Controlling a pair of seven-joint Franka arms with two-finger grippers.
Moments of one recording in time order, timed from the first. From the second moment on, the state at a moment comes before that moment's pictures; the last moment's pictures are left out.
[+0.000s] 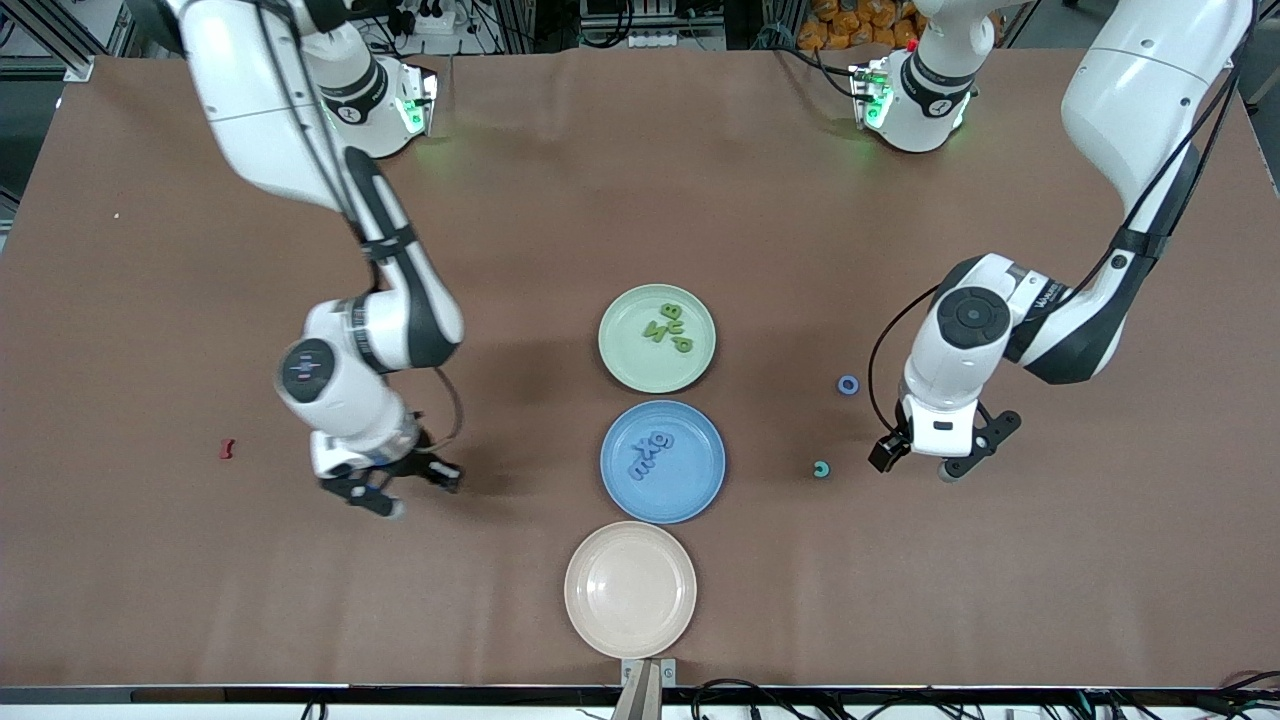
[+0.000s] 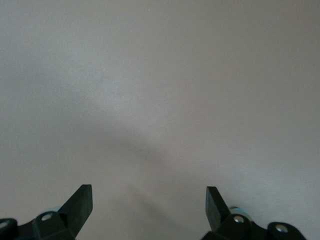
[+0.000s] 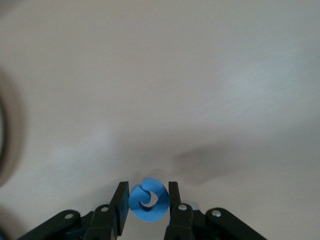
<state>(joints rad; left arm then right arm) 0.23 0.58 -0.54 -1.84 0.70 2.40 -1.35 0.45 0.70 -0.16 -1.63 0.29 2.54 0.52</state>
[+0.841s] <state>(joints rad) 0.09 0.48 -0.21 -1.84 0.12 2.25 -0.50 0.59 0.82 -0.02 -1.38 0.29 2.56 0.62</state>
